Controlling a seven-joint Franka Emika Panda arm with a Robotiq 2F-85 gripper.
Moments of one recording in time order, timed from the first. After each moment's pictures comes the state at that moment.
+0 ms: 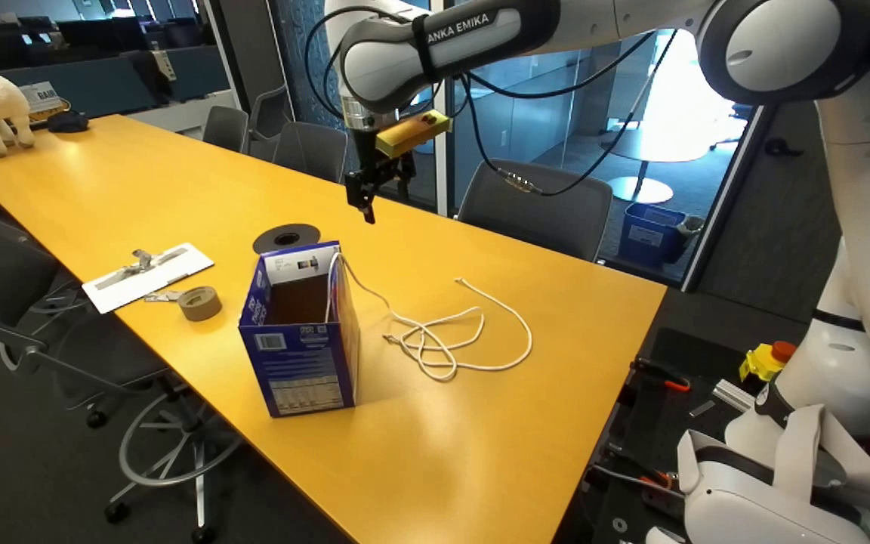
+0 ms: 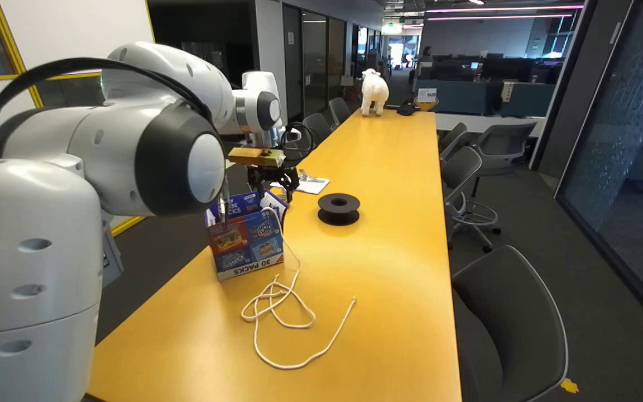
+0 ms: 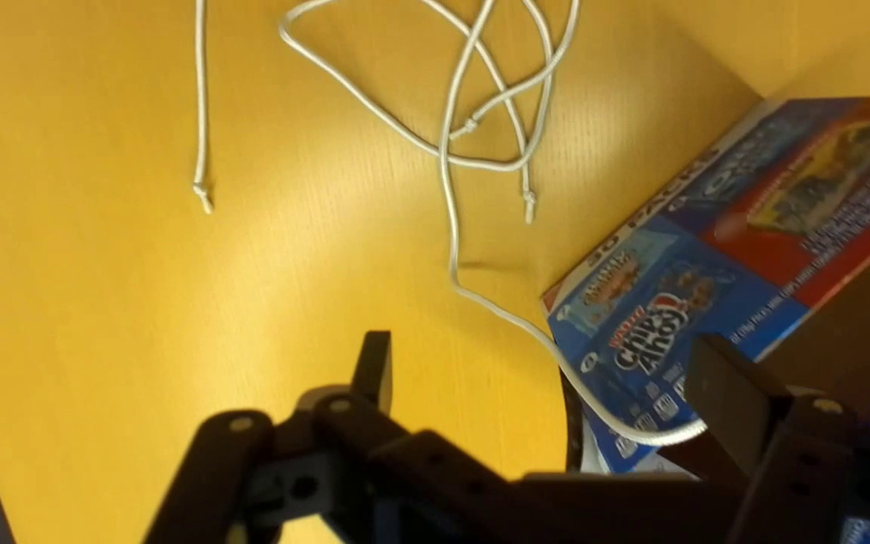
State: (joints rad) arm 0.12 0.51 0.03 -1.33 -0.11 1.84 0.24
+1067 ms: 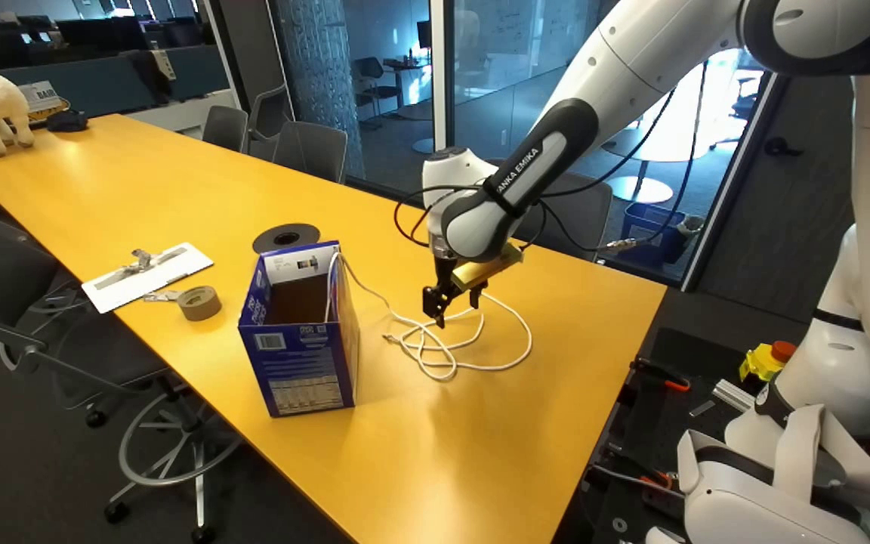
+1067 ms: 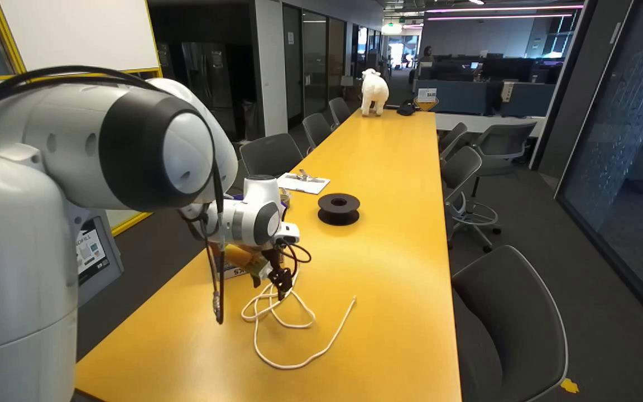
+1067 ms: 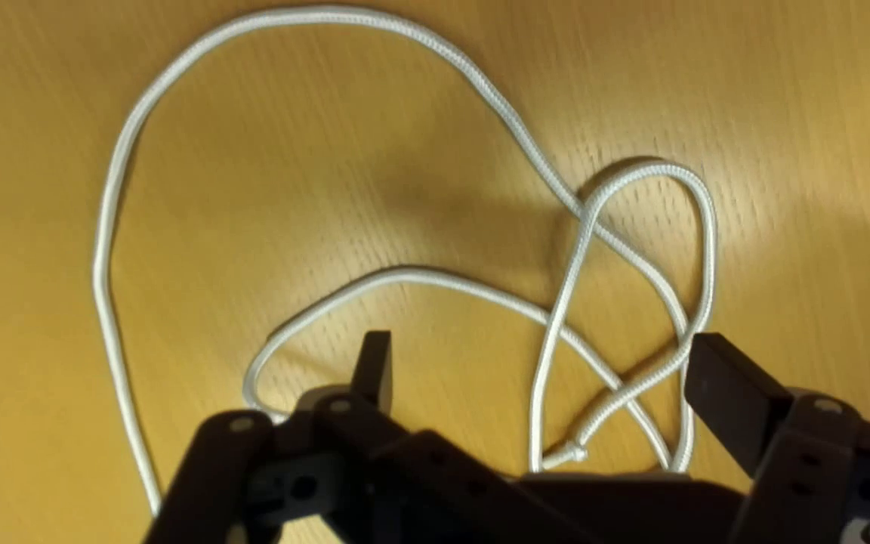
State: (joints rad) arm 0.11 0.40 0.00 -2.11 -0.04 2.46 0.42
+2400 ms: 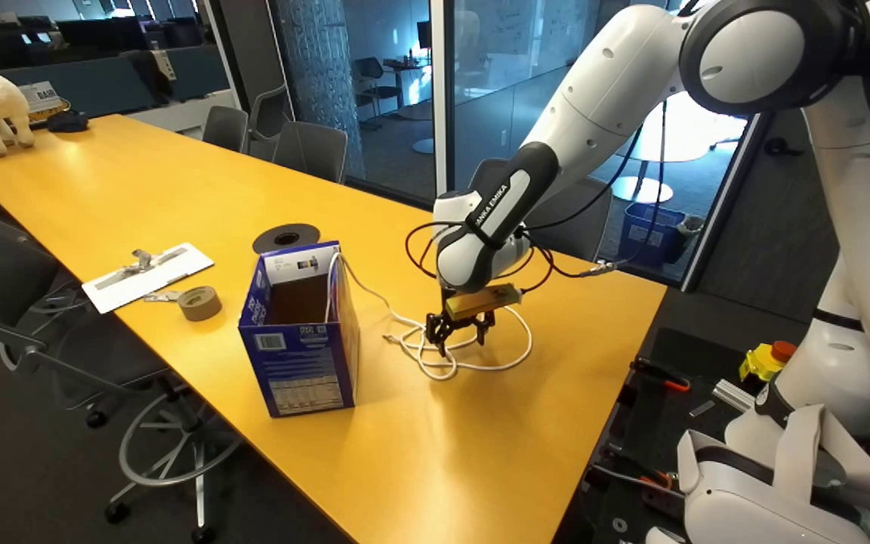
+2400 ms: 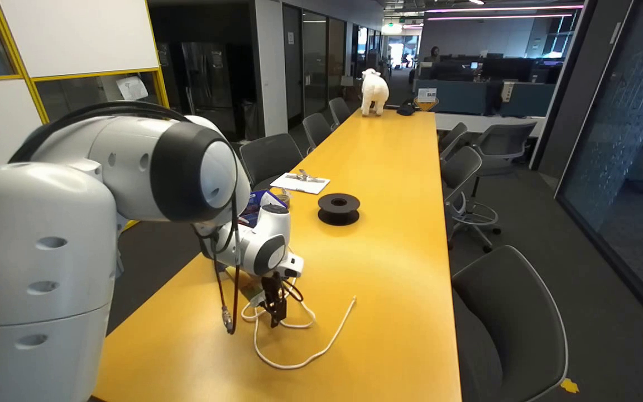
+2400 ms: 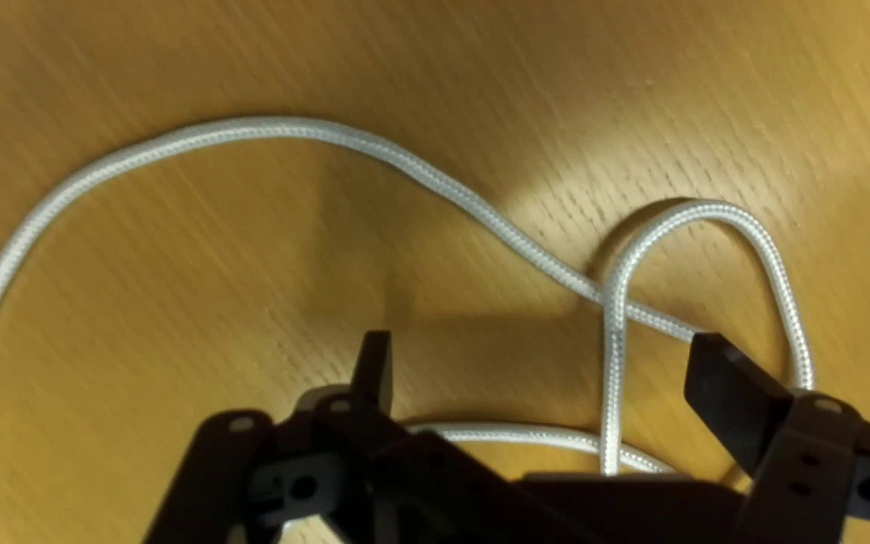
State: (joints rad) arm 0.10 0.57 -0.01 -2.08 0.19 2.54 0.47
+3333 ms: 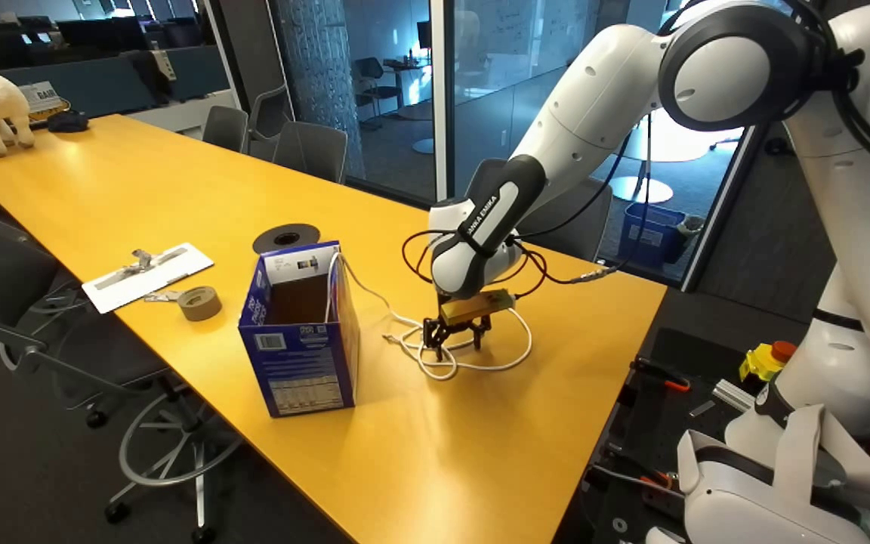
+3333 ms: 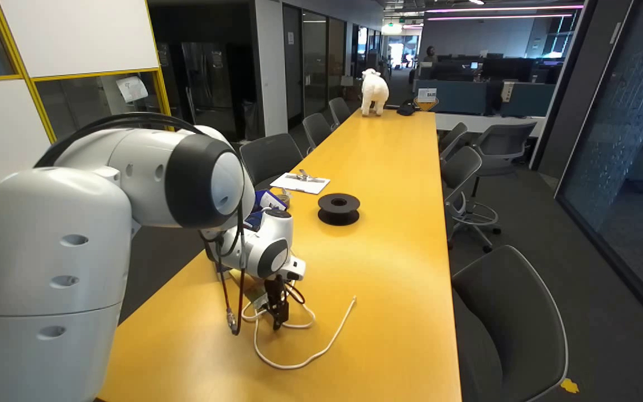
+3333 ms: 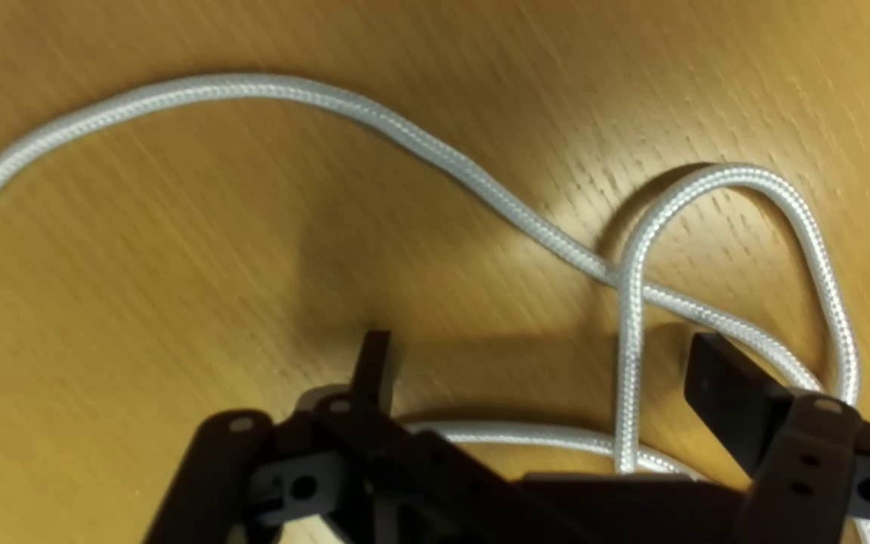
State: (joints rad) arm 0.10 0.63 -0.01 -2.02 0.19 2.54 0.48
